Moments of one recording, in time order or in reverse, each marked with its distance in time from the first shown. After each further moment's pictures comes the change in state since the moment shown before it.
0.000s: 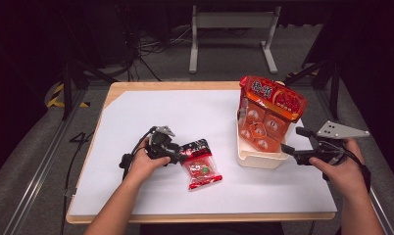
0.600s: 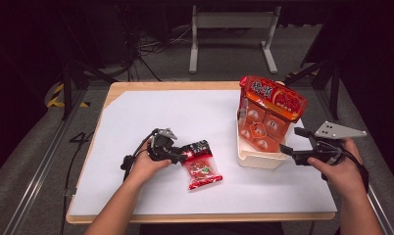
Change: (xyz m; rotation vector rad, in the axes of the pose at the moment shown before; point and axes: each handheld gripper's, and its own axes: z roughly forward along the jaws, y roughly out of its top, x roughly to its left) left arm -0.007 -0.002 0.008 0.015 0.027 0.034; right arm 0.001 0.000 0.003 0.009 -0.001 -0.009
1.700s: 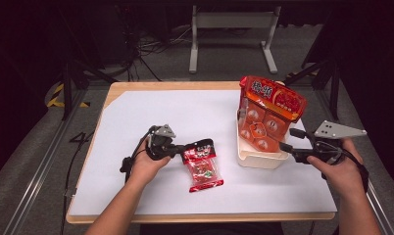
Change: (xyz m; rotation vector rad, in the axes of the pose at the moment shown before) left arm -0.020 0.012 -0.031 -0.127 0.026 0.073; right arm 0.003 0.005 -0.001 -0.002 0.028 -0.026
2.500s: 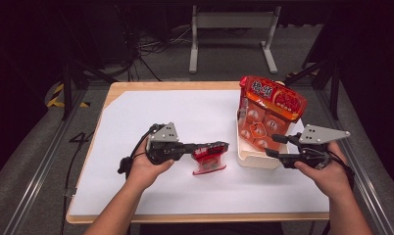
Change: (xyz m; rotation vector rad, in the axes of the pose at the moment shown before) left arm -0.053 0.032 -0.041 -0.154 -0.084 0.225; right arm 0.033 0.015 0.015 0.006 0.137 -0.105
